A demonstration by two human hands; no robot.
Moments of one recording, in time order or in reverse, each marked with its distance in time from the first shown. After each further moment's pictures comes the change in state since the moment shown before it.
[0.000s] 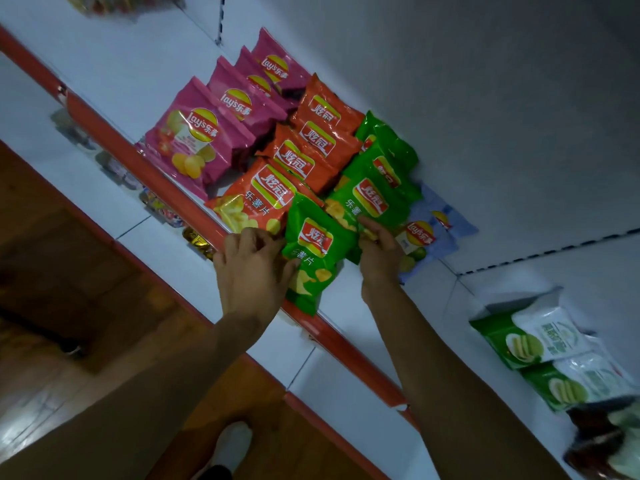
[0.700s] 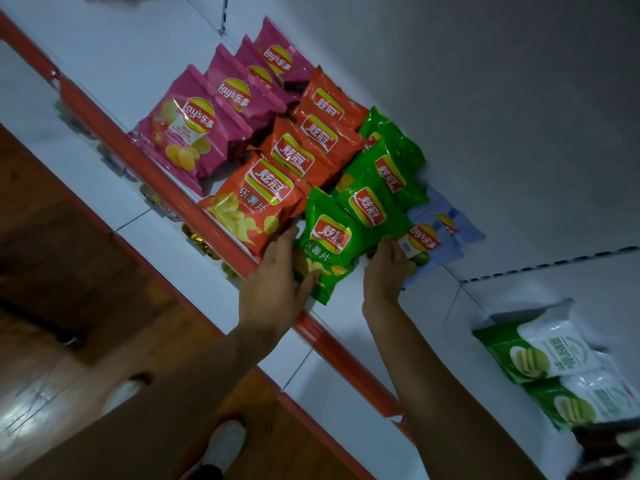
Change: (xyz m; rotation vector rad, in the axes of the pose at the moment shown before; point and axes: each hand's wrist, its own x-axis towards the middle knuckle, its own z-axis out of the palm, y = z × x) left_hand -0.007 0.022 0.028 -0.251 -0.115 -0.011; right_hand -0.002 0.006 -0.011 -0.043 0.171 -0.028
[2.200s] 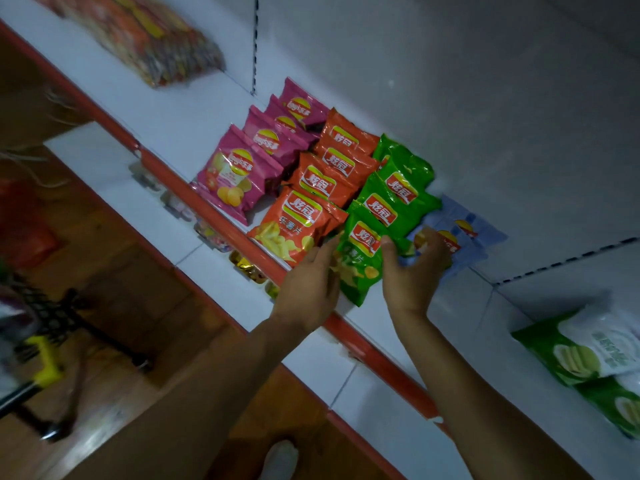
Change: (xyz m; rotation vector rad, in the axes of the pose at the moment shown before) left_hand -0.006 0.027 -0.044 0.089 -0.100 0.194; right_hand -0.022 -0.016 -0.011 -0.294 0.041 -0.388
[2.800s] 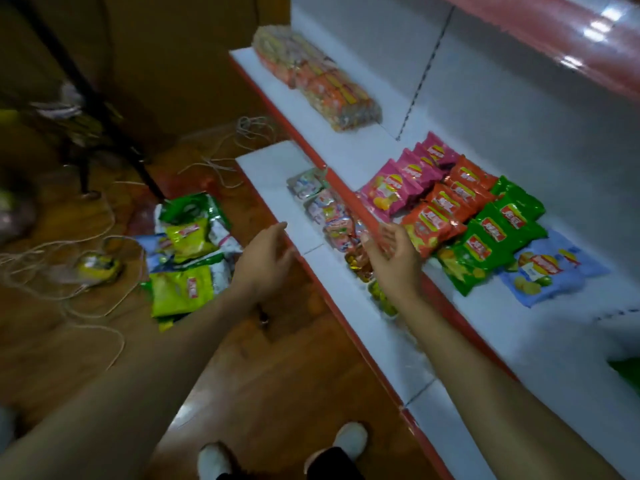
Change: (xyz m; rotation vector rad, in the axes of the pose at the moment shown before) left_hand -0.213 -0.071 -0.222 0.086 0.394 -0.349; right_hand -0.190 -0.170 0.014 0.221 -0.623 -0.172
